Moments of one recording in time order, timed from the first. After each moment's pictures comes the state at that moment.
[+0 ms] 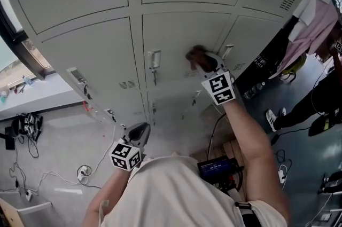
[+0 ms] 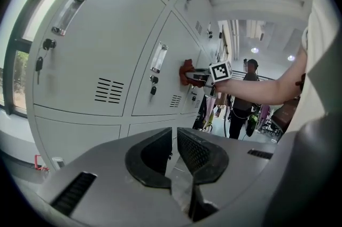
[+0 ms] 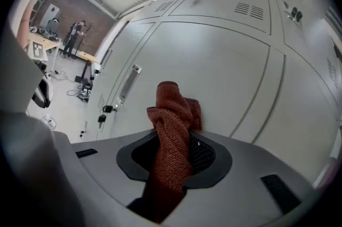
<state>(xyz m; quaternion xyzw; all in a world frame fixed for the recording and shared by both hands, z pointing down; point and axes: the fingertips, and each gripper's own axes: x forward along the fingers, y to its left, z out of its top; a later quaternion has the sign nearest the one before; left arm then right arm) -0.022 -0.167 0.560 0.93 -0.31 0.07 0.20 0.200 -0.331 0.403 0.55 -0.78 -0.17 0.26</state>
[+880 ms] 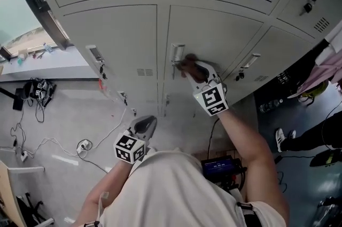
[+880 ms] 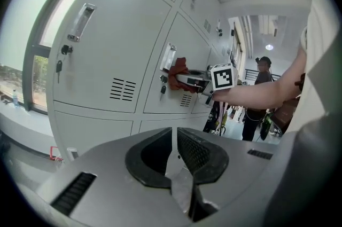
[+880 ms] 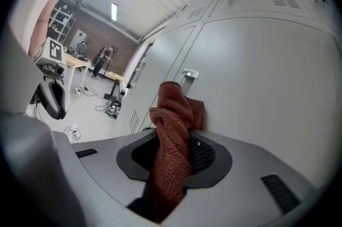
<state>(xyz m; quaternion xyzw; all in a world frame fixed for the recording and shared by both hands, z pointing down) -0.029 -0.162 0.563 0.90 -0.38 0.07 0.21 0.085 -0.326 0.453 0.40 -0.87 -0.19 0.20</state>
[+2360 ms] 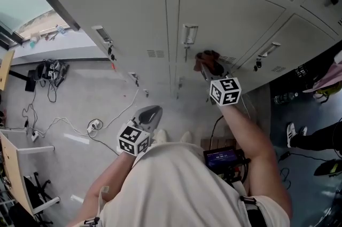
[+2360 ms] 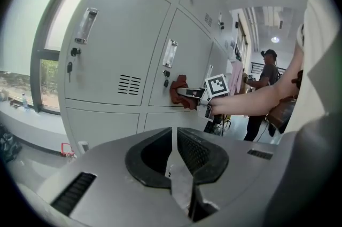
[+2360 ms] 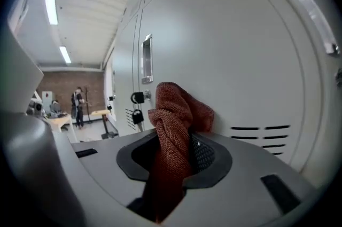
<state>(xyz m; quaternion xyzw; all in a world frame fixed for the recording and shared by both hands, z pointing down) -0.042 -0.142 0.572 0.88 -0.41 0.11 0.21 0.125 -0.335 0.541 0.47 -0.87 0.08 0.08</state>
